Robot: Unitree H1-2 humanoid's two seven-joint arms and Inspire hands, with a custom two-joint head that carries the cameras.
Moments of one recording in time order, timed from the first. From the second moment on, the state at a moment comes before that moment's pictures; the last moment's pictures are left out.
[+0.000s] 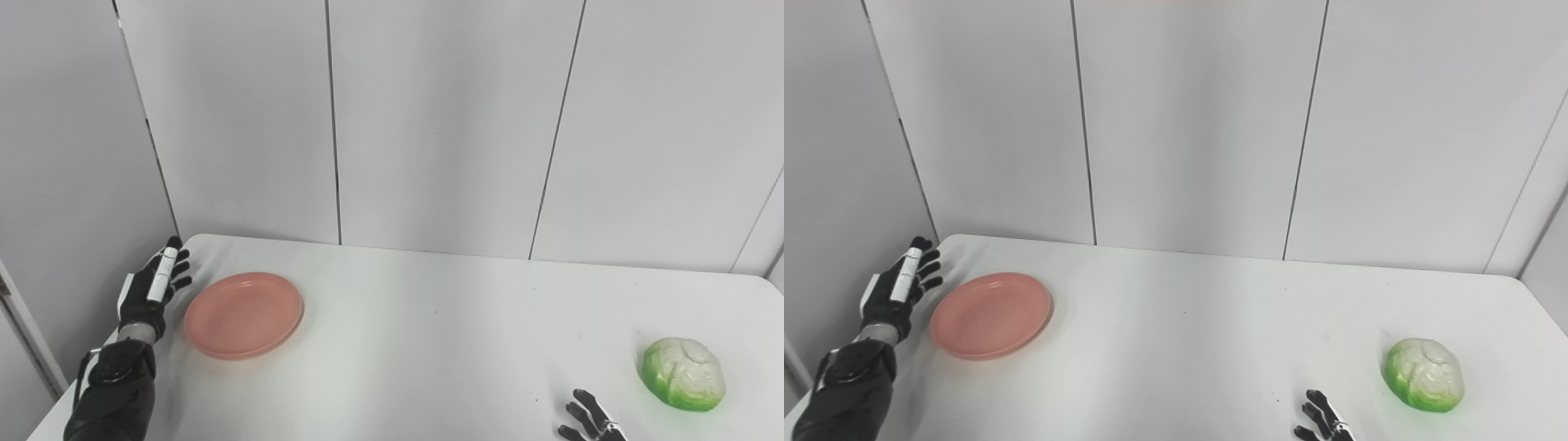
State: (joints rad) left arm -0.71 0.46 0.28 1.14 -0.20 -0.30 -0.08; right arm 0.14 -0.06 0.04 -0.05 0.07 -0.36 0.12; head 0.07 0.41
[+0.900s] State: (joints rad) left arm -0.56 0.29 0.28 0.78 -0.33 -0.16 -0.20; right arm 0.15 -0.06 0.05 -0.08 0.06 -0.32 0.12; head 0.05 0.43
